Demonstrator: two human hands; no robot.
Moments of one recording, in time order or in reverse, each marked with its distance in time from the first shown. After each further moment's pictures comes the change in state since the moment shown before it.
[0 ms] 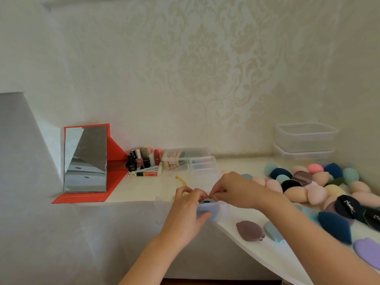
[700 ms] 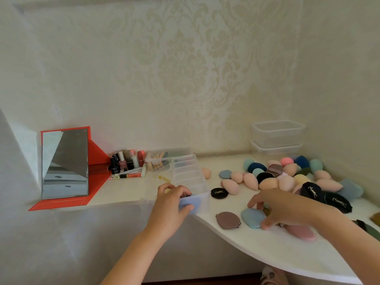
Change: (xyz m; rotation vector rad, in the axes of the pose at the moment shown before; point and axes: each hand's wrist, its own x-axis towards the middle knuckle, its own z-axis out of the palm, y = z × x) left_hand 0.001 0.003 0.006 -0.089 0.031 -0.029; right_hand -0.115 0.068 -0.012 -0.070 -0.172 0.375
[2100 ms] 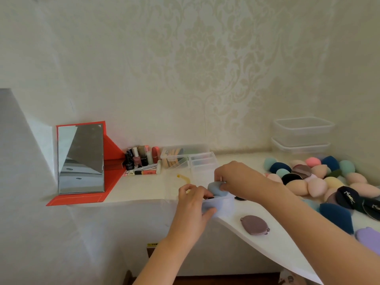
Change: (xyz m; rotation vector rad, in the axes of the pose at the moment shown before) left_hand 0.000 -0.015 0.012 -0.031 0.059 0.103; right_hand 0.083 -0.117 -0.016 -0.192 0.293 -0.173
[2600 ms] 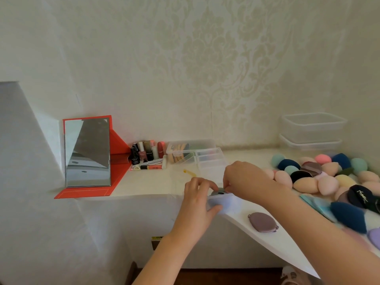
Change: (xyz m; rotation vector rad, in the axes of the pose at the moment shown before) left_hand -0.001 -0.001 -0.009 -0.015 -0.021 0.015; right_hand 0.004 -0.016 0.006 -0.206 -0.006 0.000
